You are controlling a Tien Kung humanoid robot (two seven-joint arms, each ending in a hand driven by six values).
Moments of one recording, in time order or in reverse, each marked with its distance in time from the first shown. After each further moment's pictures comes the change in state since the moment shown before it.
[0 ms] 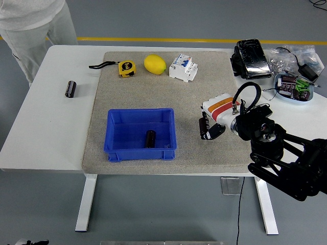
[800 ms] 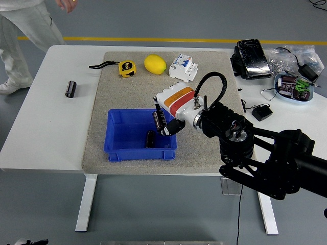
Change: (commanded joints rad) left arm -0.003 0.001 -0.002 0.000 0.001 0.002 0.003; right arm 0.111 0.134 -0.100 0.099 0.058 -0.031 -0.020
